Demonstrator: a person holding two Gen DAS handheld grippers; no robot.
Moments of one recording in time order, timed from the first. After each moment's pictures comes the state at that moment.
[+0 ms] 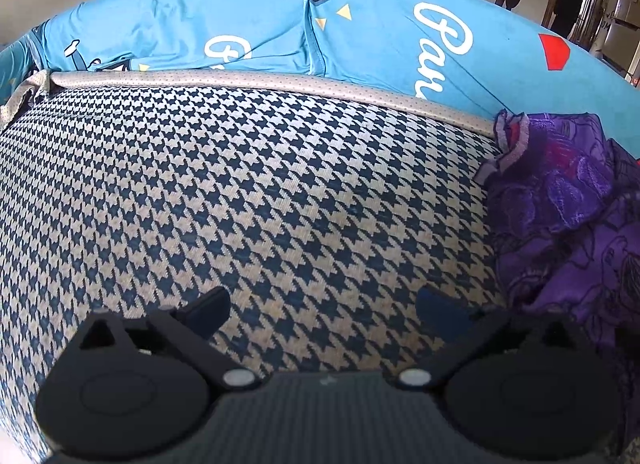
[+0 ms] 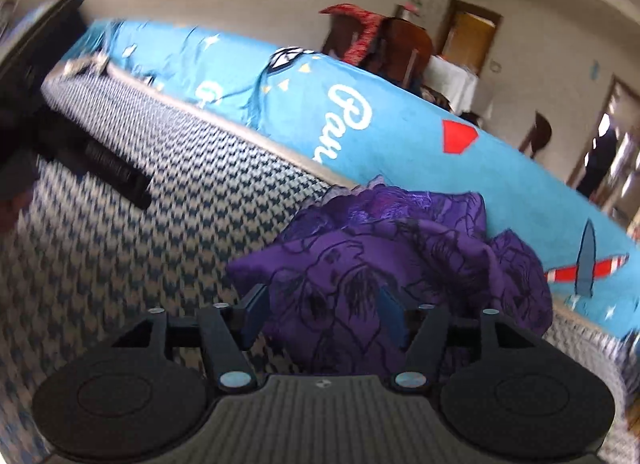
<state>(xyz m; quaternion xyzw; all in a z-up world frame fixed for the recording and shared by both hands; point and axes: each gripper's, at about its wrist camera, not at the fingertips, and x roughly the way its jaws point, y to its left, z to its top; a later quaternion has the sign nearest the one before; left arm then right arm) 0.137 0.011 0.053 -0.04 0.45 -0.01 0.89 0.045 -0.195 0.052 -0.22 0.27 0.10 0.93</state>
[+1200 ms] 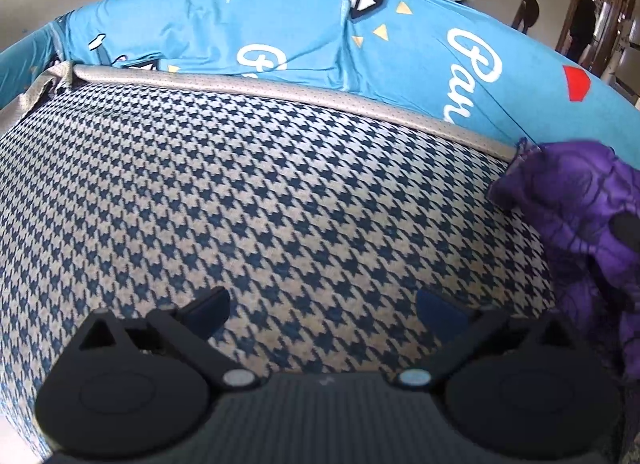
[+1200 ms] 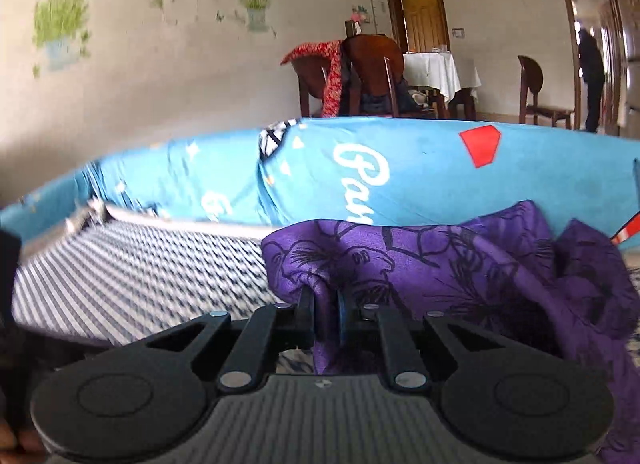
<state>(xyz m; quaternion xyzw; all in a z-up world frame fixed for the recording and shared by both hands) 0.138 0.051 0.067 -0.07 0.43 0.02 0.90 0.107 -0.174 0.099 0.05 0.24 0.13 0.96</state>
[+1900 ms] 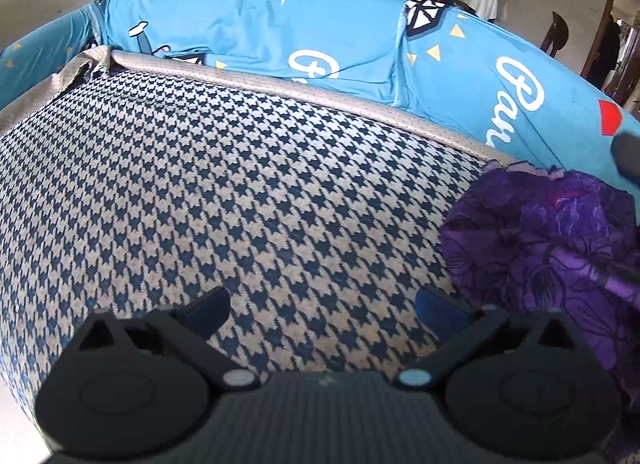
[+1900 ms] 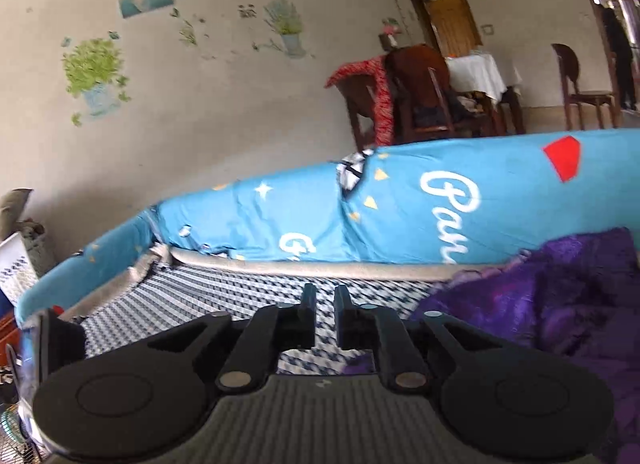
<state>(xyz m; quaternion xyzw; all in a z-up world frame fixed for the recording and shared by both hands) 0.128 0.084 0.073 -0.09 0.43 0.04 0.90 0.119 -0.133 0.114 0.11 0.22 0.18 0.95</state>
